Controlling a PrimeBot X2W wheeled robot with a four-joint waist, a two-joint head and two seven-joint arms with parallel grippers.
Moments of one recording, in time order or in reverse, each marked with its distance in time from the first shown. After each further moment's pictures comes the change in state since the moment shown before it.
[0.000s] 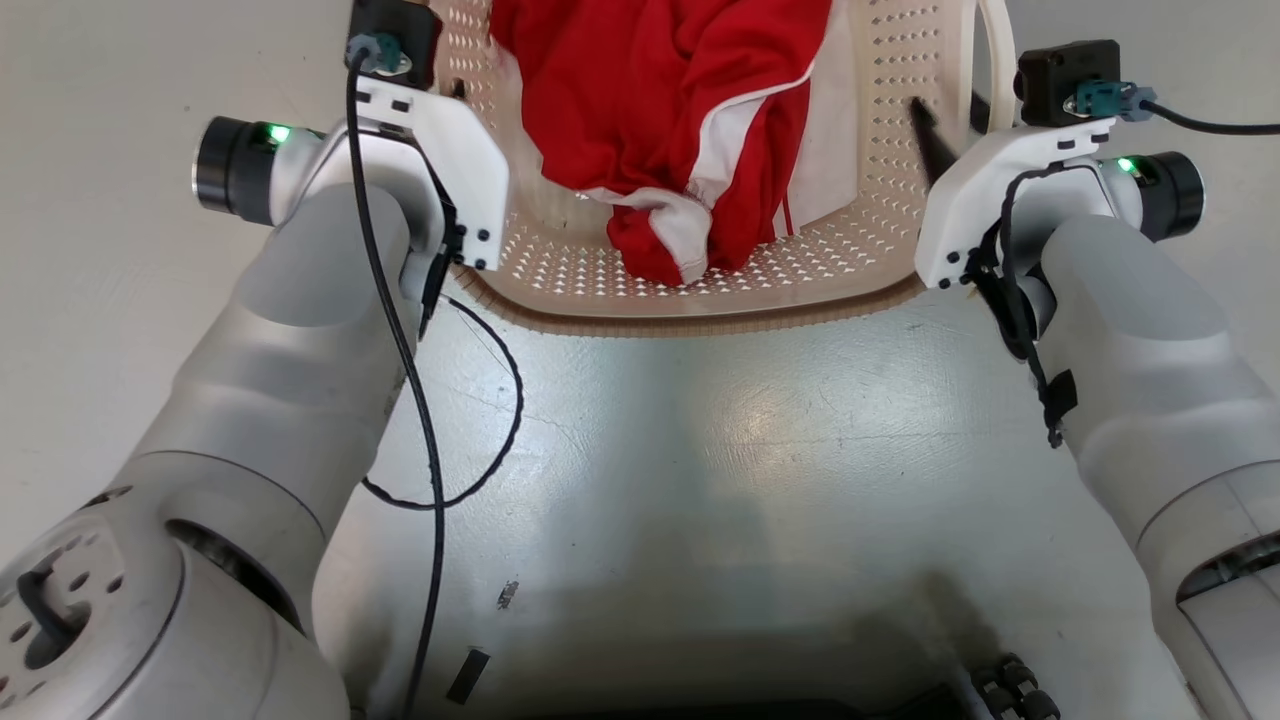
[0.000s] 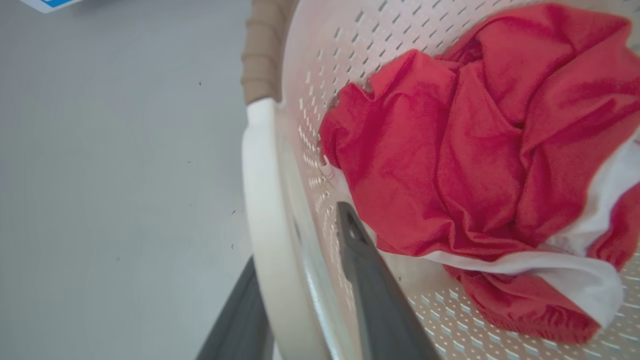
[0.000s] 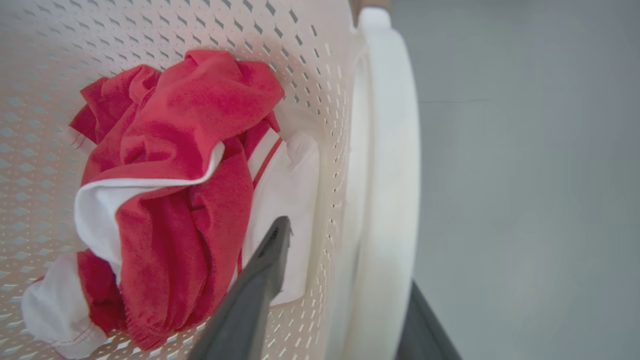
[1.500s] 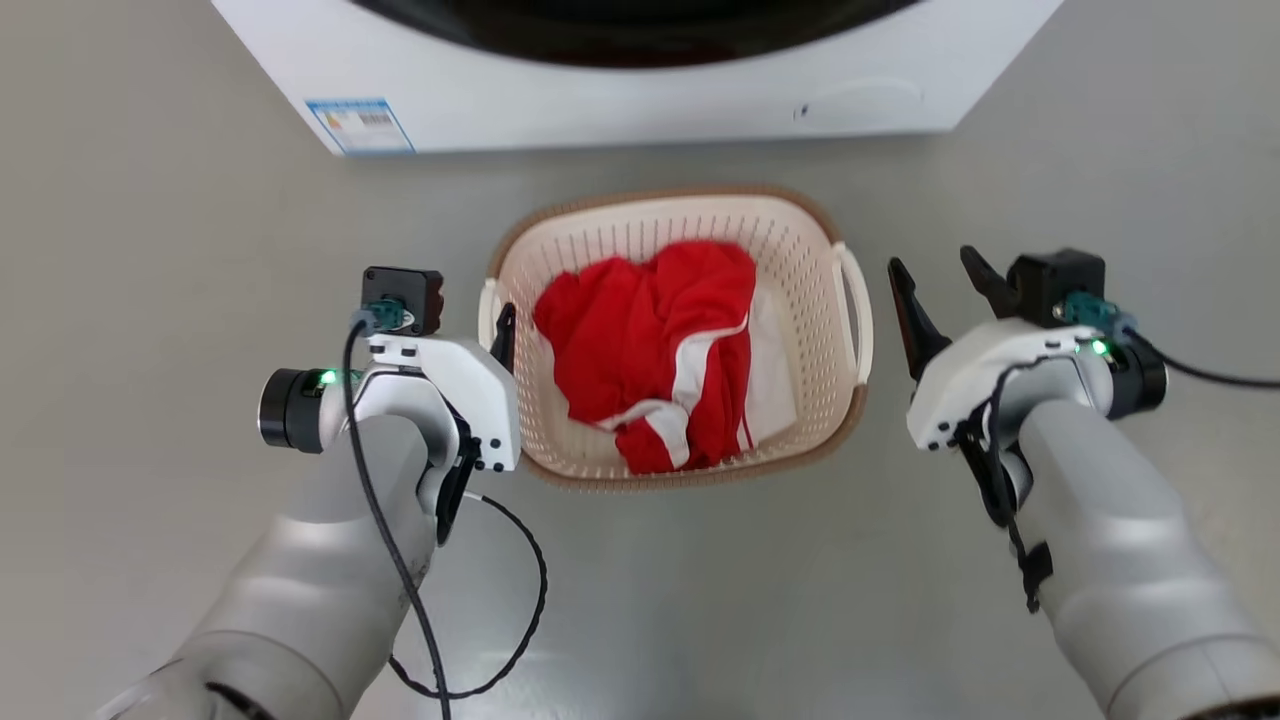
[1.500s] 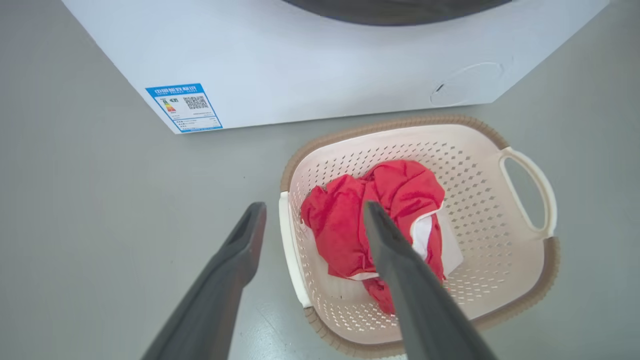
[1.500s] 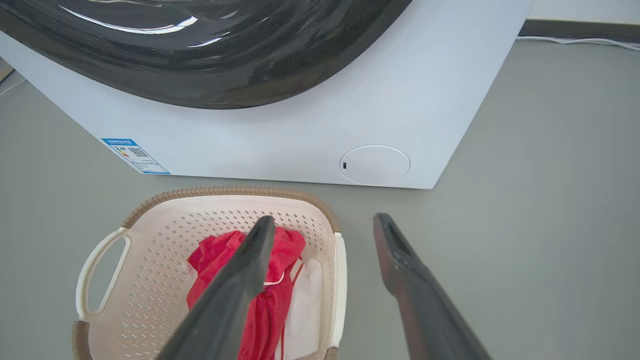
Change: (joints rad) left arm 0.326 0.007 0.058 -0.038 -0.074 -0.036 -0.176; right arm 0.305 0.011 -0.203 -0.139 -0.138 0.001 -0.141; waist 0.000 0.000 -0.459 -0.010
